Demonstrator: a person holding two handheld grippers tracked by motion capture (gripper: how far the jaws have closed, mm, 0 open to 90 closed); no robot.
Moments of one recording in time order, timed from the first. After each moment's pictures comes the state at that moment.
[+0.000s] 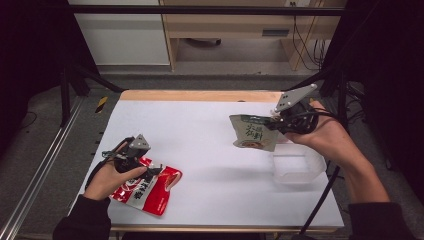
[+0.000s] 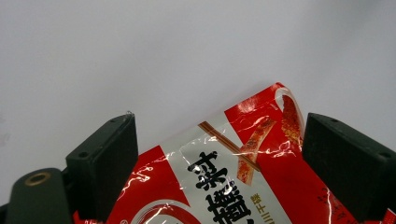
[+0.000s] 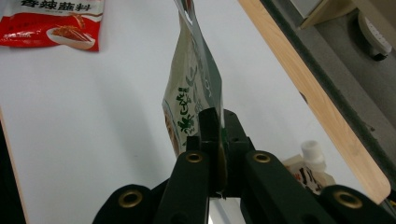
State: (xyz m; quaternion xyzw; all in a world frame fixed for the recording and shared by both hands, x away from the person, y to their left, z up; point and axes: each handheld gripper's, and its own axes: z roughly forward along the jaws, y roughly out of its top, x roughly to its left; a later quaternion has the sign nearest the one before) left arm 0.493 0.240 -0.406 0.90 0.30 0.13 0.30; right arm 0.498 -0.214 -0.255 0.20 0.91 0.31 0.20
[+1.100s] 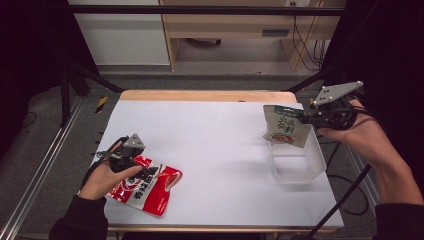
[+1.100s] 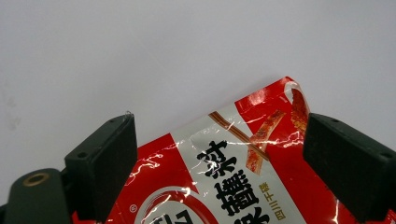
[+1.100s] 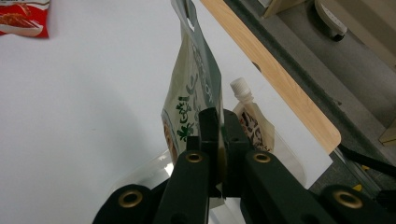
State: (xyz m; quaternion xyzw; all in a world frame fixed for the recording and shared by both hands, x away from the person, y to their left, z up) left arm 0.493 0.252 -0.405 0.89 0.32 0.13 0.30; right arm 0.502 -0.293 -0.254 0.25 0.88 0.32 0.23
